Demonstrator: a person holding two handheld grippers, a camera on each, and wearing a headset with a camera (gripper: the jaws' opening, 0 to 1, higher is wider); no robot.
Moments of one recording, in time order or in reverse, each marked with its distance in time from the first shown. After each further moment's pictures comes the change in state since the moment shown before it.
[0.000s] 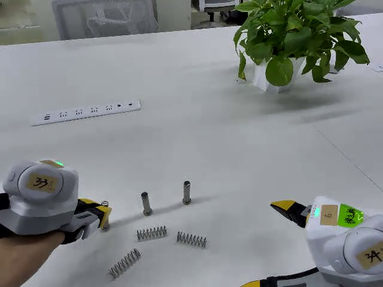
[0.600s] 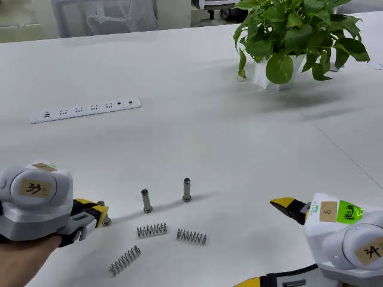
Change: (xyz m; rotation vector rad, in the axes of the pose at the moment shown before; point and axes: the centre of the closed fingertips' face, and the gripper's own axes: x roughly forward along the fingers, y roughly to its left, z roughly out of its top) left arm -0.004 0.000 -0.004 -0.010 -0.028 0.026; right arm 0.000 0.000 0.000 -0.004 0.002 0.001
